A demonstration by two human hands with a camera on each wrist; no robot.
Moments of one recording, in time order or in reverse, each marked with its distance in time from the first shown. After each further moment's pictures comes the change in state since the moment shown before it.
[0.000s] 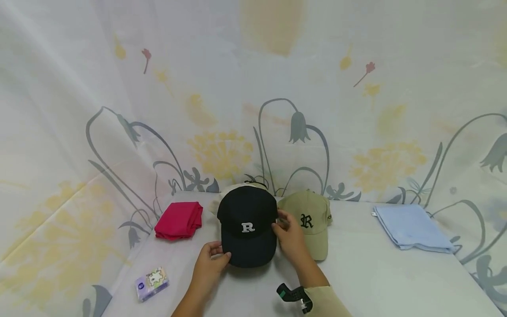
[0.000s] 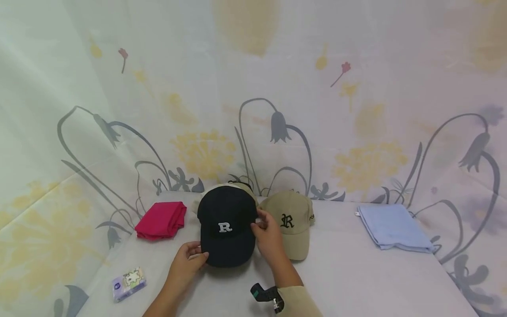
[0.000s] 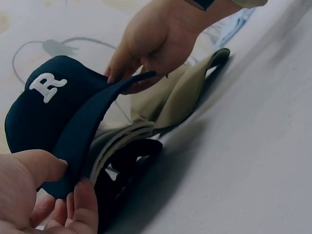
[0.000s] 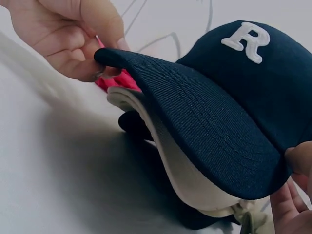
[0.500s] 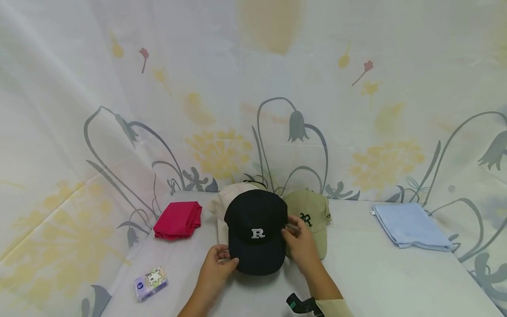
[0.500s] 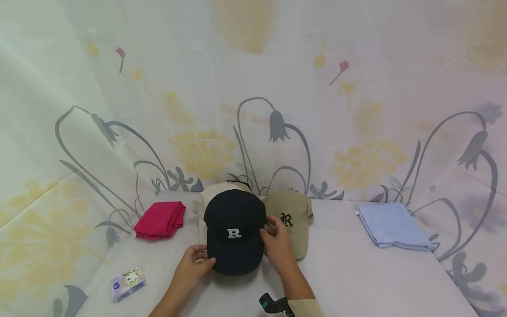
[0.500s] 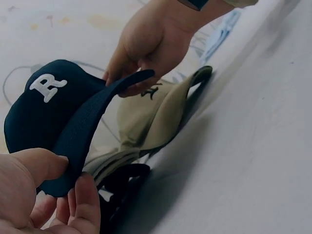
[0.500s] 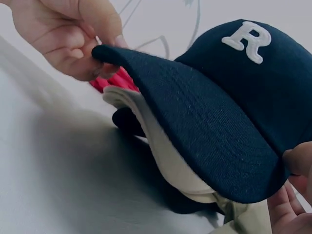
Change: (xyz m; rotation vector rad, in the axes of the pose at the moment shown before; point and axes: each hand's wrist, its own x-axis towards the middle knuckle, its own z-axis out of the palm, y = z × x) left_hand -0.015 0.004 0.012 -0.013 -0.114 -0.024; right_hand -0.026 -0.004 -0.027 0.037 0.007 0.060
